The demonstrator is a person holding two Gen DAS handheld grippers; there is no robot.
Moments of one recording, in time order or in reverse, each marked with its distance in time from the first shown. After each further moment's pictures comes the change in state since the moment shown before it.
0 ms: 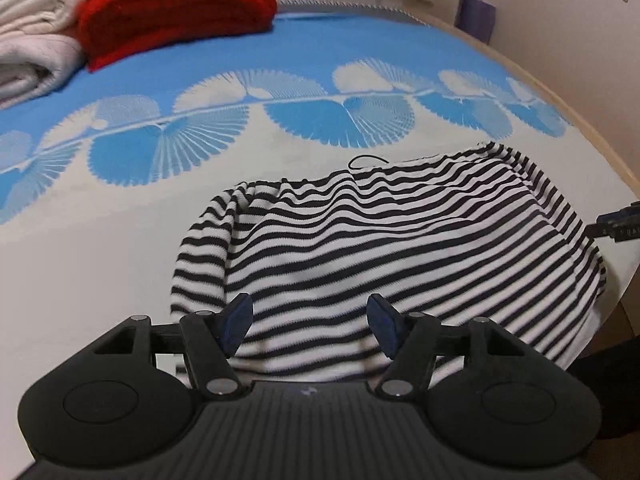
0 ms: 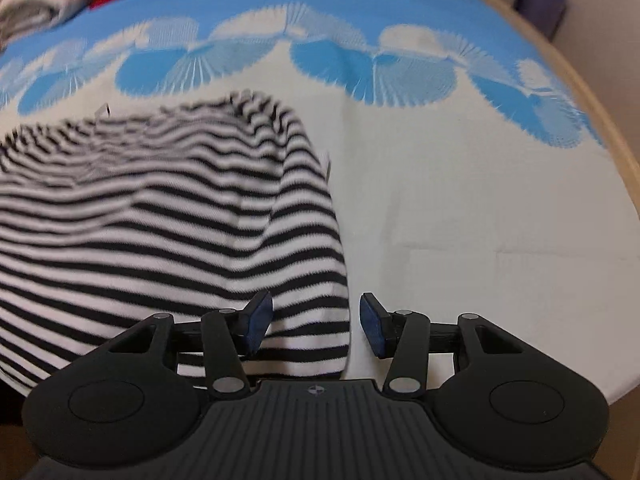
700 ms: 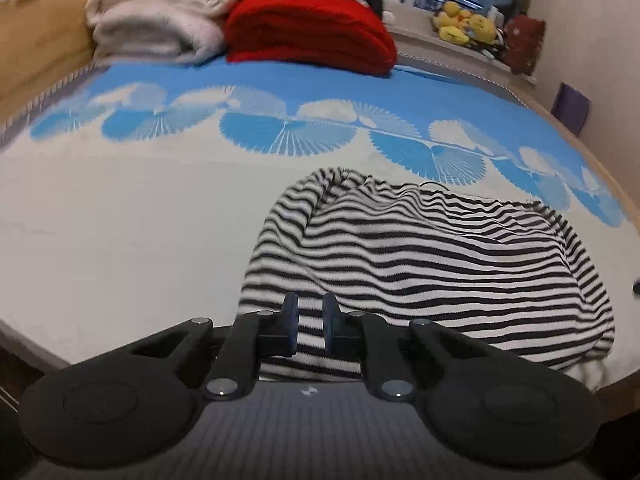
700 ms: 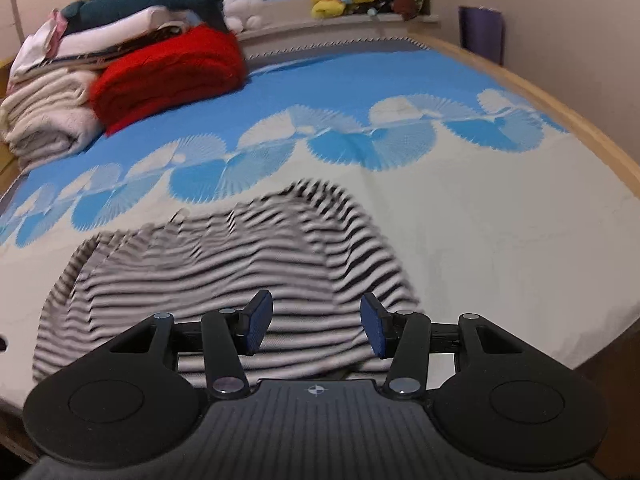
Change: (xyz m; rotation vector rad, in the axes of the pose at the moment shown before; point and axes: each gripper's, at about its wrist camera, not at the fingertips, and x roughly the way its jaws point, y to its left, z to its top) left arm -0.087 -0.008 -0.086 -0.349 -0.118 0.213; right arm -0.102 0.049 -0.058 0.231 -0.268 0.074
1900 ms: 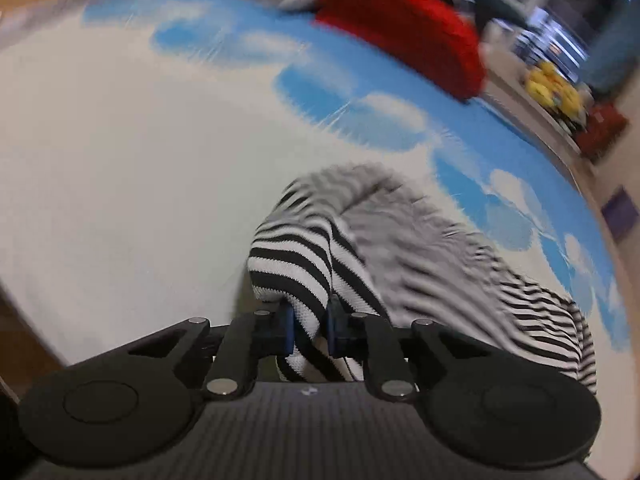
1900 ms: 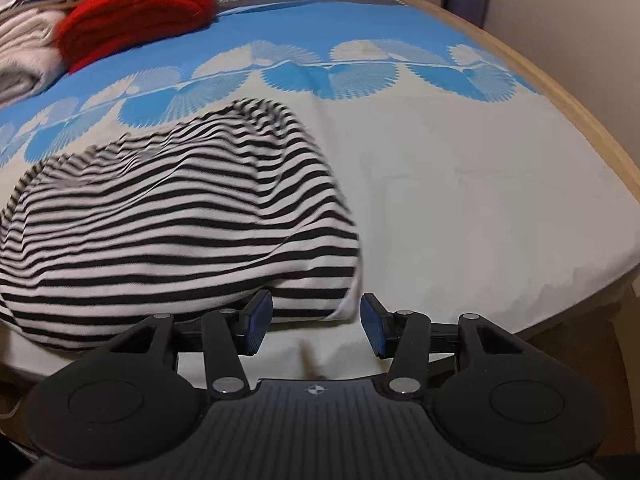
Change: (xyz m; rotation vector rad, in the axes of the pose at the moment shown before) left arm 0.062 -0.007 0.027 -0.313 0.015 0.053; right arm 0.023 -0.041 -0.037 -0.035 0.132 -0.131
